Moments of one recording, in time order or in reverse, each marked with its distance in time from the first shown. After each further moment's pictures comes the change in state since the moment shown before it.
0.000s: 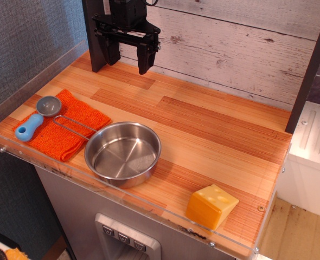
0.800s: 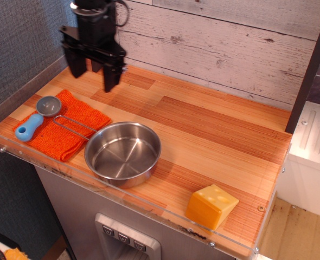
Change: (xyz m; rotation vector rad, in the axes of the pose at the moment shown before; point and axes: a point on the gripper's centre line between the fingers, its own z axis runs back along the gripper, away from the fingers) arm -0.051 0.031 0.003 0.134 -0.010 -0.054
